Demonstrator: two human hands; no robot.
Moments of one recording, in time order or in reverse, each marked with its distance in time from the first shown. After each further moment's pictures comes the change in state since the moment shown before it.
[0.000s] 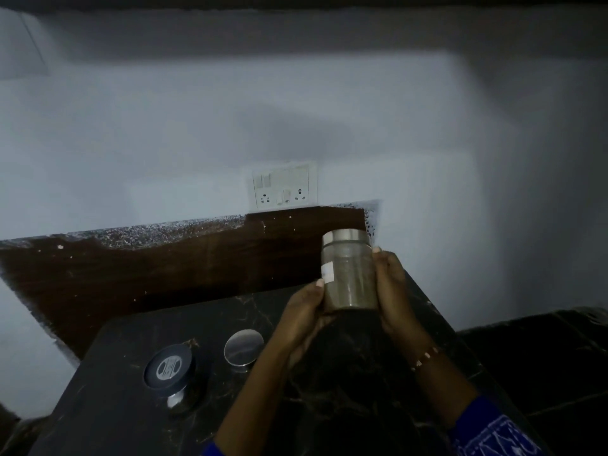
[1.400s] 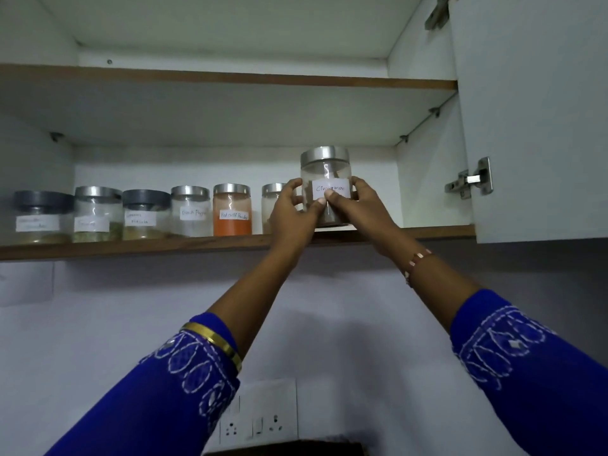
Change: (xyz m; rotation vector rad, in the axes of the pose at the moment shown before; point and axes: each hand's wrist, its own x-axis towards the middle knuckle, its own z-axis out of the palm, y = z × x) left_hand 0.101 0.361 0.199 0.517 0.404 1.227; right_hand 0.161 -0.397 0.036 -0.249 -0.244 -0.849
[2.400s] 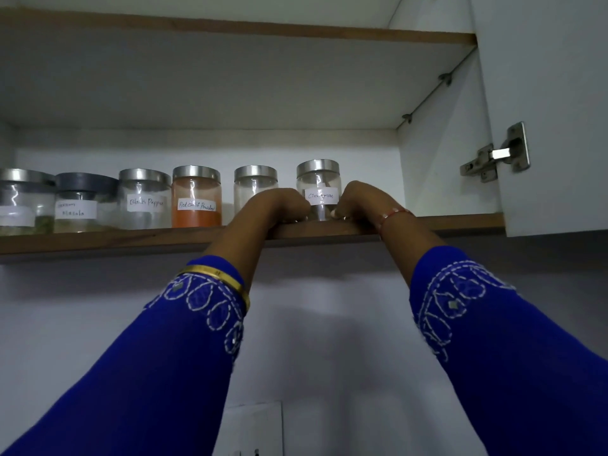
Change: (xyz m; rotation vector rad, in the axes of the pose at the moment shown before) left_hand 0.089 -0.041 0.040 0.961 -0.613 -0.205; right_hand 0.088 0.055 -0.003 -0.799 -0.176 0.278
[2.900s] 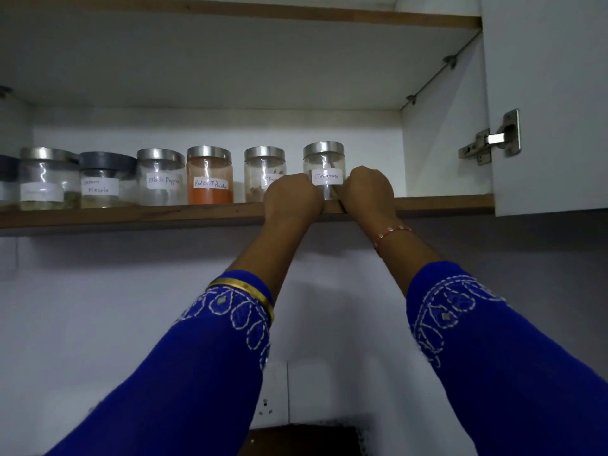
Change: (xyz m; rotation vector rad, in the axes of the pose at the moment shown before) left_hand -0.039 0.001 0.036 0.081 0.599 0.038; right_hand -0.047 0.008 0.024 0.031 0.434 -0.130
